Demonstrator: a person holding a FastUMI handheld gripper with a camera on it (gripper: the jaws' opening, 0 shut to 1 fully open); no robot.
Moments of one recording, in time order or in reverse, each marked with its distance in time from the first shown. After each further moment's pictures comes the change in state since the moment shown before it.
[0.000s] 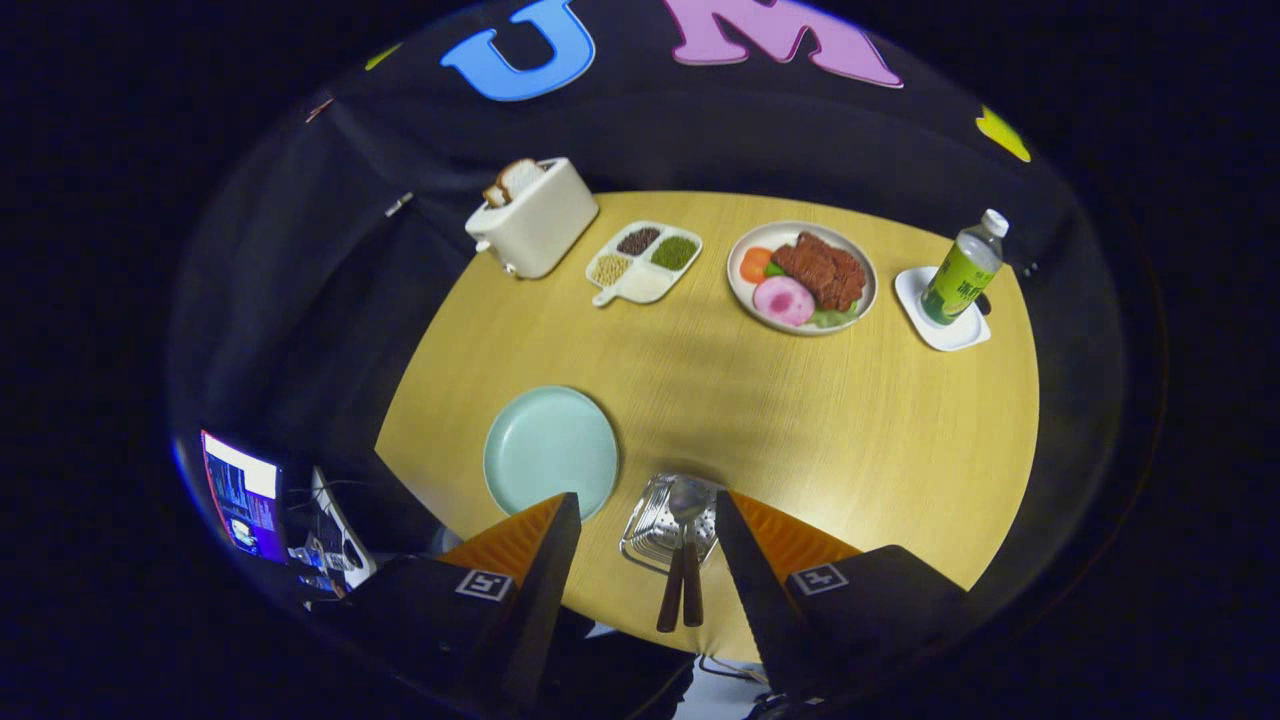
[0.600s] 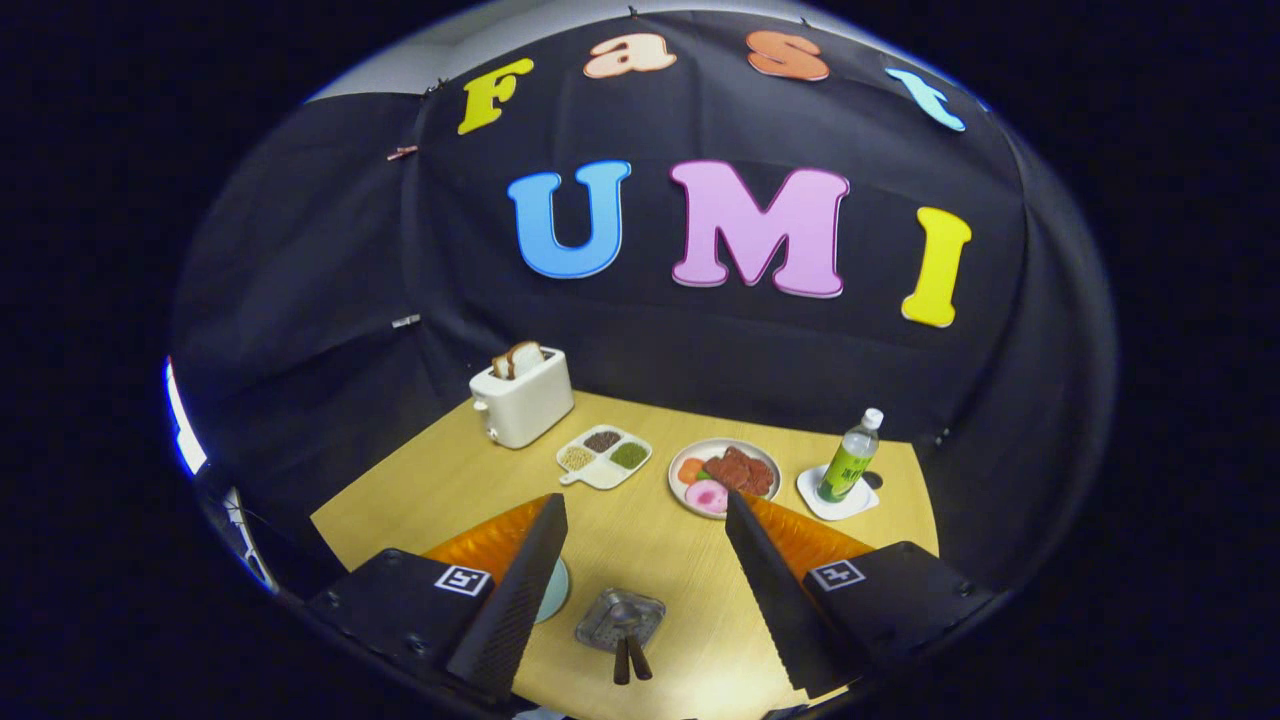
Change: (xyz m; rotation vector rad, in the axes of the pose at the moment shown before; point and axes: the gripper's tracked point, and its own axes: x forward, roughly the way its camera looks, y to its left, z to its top) arm -0.112 0.012 0.062 -0.204 -0.650 -0.197
